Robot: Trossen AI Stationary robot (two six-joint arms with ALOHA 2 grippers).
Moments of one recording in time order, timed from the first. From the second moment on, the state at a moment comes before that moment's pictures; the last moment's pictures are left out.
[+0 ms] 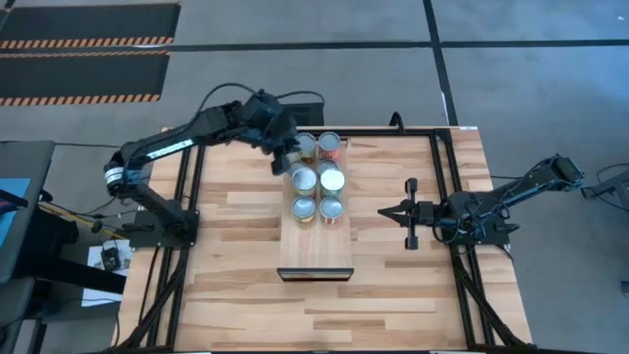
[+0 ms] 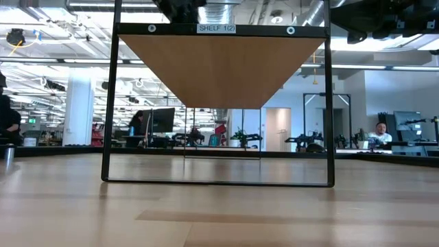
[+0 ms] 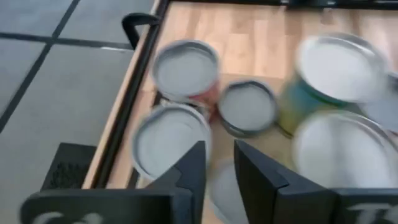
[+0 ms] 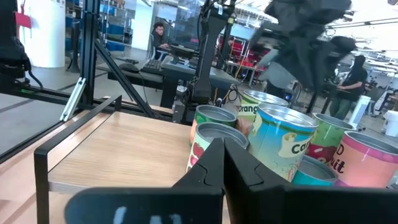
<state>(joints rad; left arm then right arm) 0.42 1.53 1.57 -0.79 0.12 0.22 0.31 0.67 0.23 0.53 0.36 -0.23</state>
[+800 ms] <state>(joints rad) 0.44 1.16 0.76 -0.17 0.15 0.06 0.29 0.67 0.23 0.51 0.36 -0.21</state>
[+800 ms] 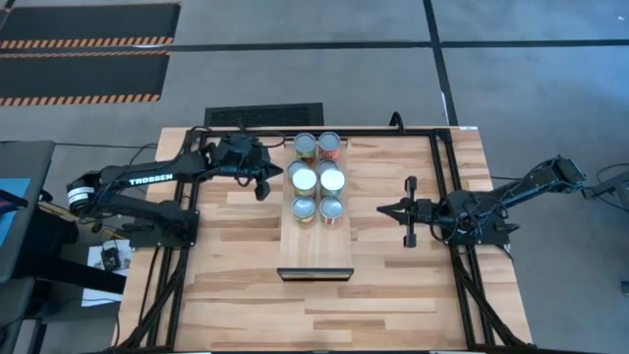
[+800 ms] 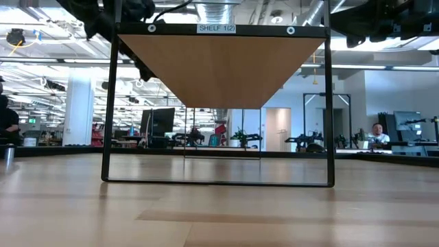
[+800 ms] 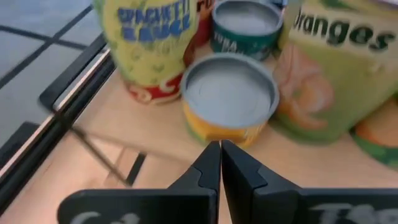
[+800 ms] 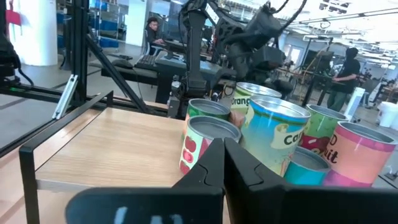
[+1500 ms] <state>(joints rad) 0.44 1.22 0.76 -0.03 0.20 0.08 0.29 0.67 0.23 0.50 0.36 -0.21</state>
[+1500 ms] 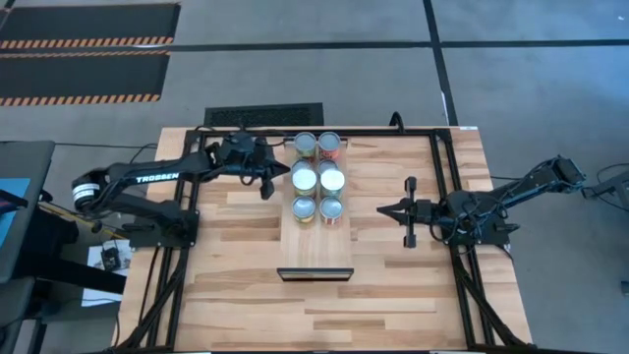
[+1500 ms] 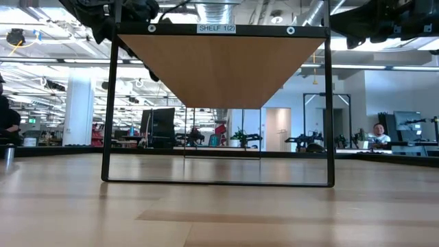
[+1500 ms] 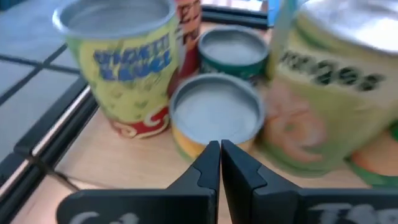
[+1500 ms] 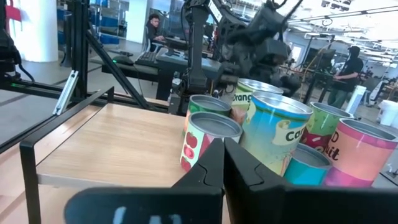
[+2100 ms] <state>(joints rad) 0.44 0.96 0.36 0.42 0.38 0.04 0.18 0.67 0.23 0.38 0.32 -0.21</state>
